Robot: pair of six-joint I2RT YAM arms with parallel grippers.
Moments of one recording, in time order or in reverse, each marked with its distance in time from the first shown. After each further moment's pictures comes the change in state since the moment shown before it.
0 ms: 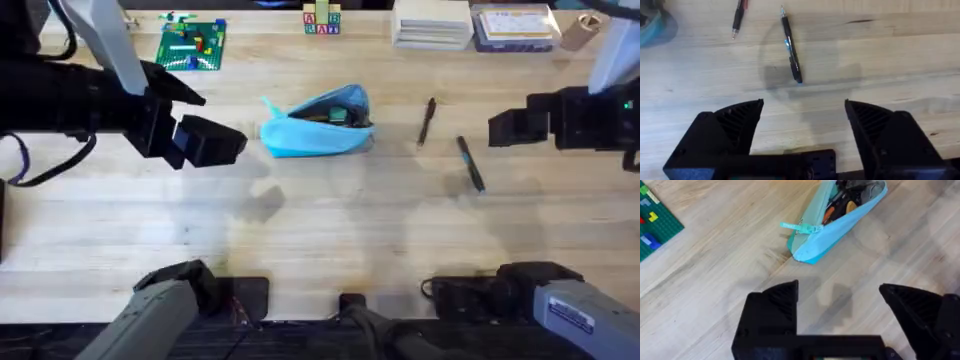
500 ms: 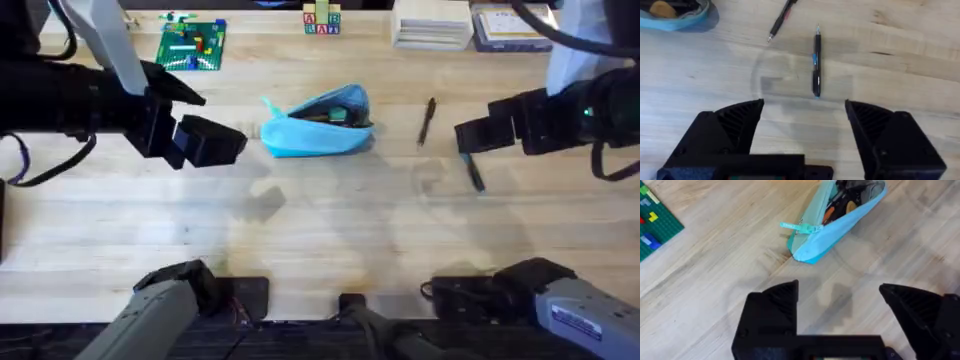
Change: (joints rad) left arm 0.000 0.000 0.000 0.000 0.000 0.000; right arm 0.263 -0.013 0.000 0.047 0.056 0.019
